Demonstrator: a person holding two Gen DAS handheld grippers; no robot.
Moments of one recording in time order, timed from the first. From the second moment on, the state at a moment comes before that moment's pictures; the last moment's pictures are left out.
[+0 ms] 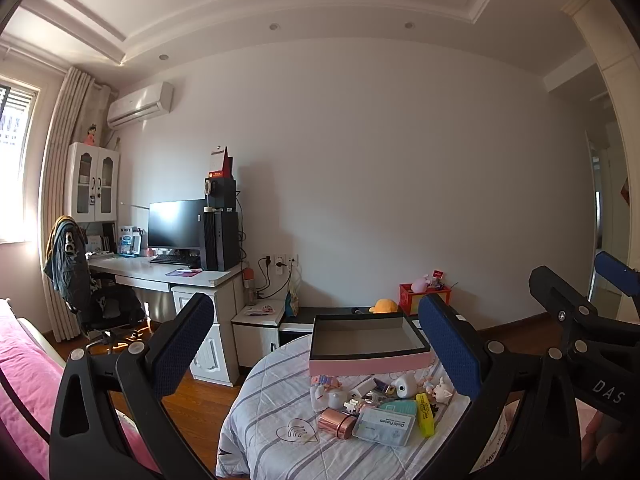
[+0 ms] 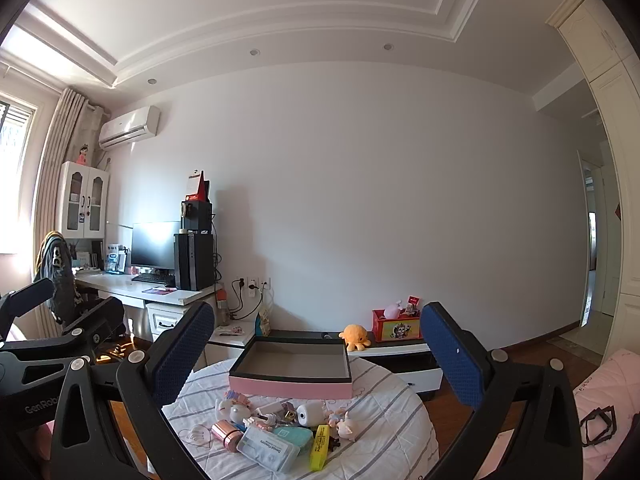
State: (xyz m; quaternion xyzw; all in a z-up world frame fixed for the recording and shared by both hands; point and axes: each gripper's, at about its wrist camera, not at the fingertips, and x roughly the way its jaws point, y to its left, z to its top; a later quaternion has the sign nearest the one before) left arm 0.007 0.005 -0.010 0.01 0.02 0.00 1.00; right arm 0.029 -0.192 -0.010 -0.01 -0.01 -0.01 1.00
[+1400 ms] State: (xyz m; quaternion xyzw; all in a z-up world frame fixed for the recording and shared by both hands) left arm 0.009 0.004 -0.012 0.01 0.02 0.00 1.00; right arm 0.029 -0.193 -0.008 0.00 -0.01 -0.01 1.00
